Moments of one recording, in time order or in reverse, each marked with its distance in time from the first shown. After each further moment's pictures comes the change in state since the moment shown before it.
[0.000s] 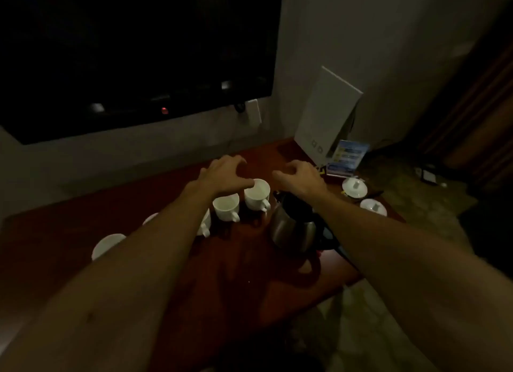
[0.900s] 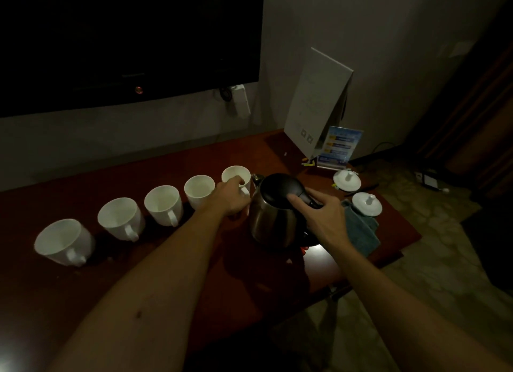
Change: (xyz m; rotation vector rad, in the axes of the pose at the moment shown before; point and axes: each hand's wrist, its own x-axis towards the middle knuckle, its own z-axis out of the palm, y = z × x) left_hand 0.026 0.007 0.147 -0.288 -0.074 -0.180; right_hand -0.054 0.141 0.033 0.509 0.211 -0.091
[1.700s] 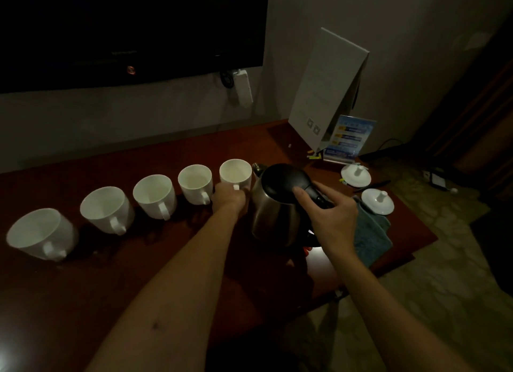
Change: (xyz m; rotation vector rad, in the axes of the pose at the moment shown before) left_hand 0.046 -0.015 0.058 -0.603 0.351 -0.391; right_hand 0.006 0.023 0.017 0.089 0.161 -0.200
